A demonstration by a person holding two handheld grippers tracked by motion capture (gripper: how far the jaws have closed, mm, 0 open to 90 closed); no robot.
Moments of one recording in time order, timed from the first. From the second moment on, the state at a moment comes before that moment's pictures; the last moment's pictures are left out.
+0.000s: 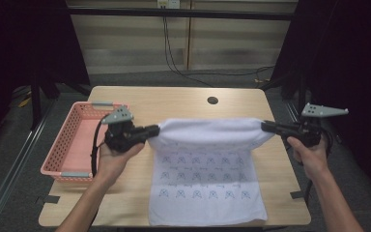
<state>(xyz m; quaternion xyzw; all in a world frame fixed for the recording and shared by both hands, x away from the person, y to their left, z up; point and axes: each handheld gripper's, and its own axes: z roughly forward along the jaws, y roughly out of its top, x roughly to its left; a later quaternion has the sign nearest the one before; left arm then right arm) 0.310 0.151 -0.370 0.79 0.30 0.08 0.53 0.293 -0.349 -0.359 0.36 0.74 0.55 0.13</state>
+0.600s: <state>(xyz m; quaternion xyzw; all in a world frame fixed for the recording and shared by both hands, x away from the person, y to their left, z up) 0.247 0.157 -0.475 0.84 0.31 -0.01 0.46 0.202 -0.344 -0.466 0.36 0.81 0.46 0.02</state>
